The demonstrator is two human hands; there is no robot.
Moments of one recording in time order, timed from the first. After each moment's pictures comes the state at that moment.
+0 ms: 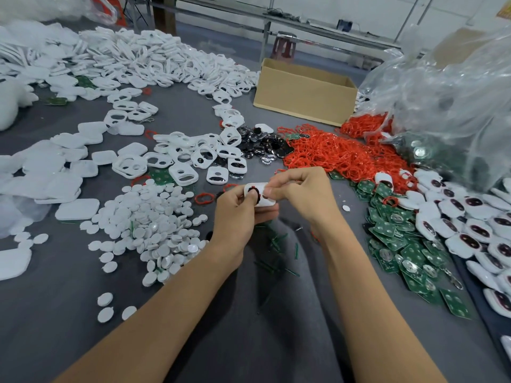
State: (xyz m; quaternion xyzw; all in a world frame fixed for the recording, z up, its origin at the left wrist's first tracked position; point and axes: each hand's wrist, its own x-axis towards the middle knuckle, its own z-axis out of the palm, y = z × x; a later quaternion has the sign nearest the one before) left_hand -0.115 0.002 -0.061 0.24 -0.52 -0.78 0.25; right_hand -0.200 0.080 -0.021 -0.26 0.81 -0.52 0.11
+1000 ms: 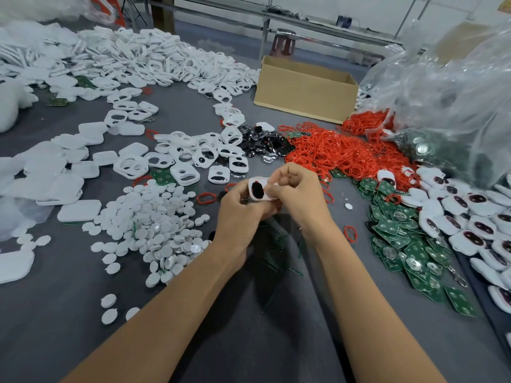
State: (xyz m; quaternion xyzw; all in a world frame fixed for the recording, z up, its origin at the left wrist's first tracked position) left_hand -0.110 0.001 -0.062 0.21 -0.52 -0.79 0.24; right_hand -0.193 0.071 -0.037 -0.25 0.78 -0.56 0.09
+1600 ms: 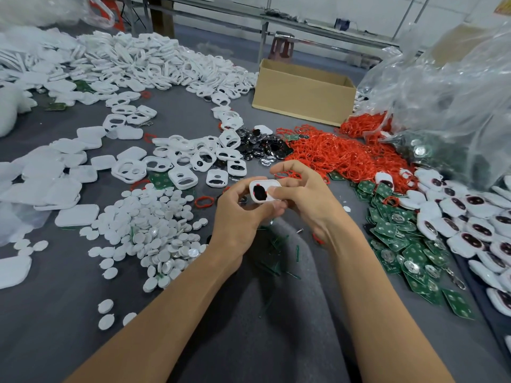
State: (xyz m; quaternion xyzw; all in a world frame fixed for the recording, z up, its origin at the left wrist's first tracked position) left_hand -0.105 0.002 -0.055 0.18 -0.55 -0.77 0.26; right_hand -0.210 0.084 -0.028 -0.27 0.68 -0.63 0.26
